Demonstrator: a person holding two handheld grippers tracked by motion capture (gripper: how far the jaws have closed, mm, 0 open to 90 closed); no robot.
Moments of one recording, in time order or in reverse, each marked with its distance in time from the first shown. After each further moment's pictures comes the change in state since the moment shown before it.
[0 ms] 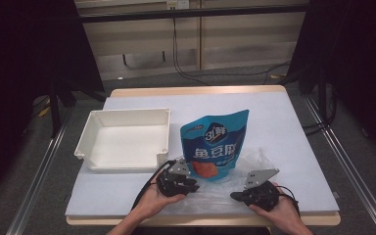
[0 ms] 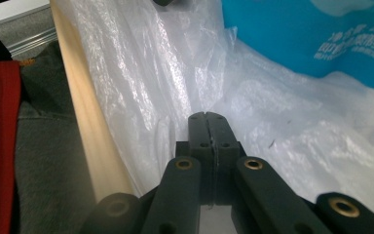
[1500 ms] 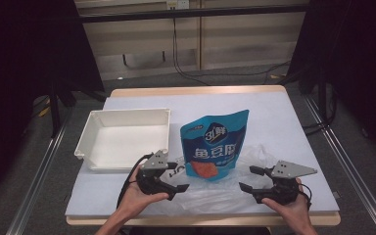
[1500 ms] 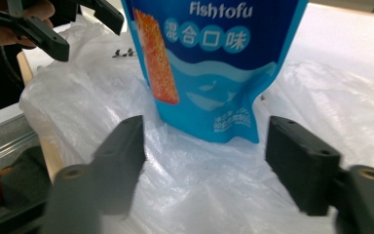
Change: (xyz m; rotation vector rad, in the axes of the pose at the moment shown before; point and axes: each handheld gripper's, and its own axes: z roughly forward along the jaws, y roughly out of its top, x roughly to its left) left arm 0.005 -0.004 -0.066 -0.212 0.057 -0.054; right arm -0.011 -0.006 -0.045 -0.371 -0.159 0.159
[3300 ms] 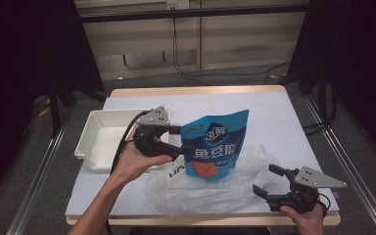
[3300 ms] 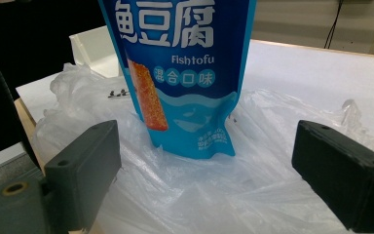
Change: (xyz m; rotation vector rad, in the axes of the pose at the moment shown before) left arm 0.009 0.121 -0.039 -0.049 -0.013 0.117; right arm 0.006 -0.005 -0.040 -0.153 -0.082 0.057
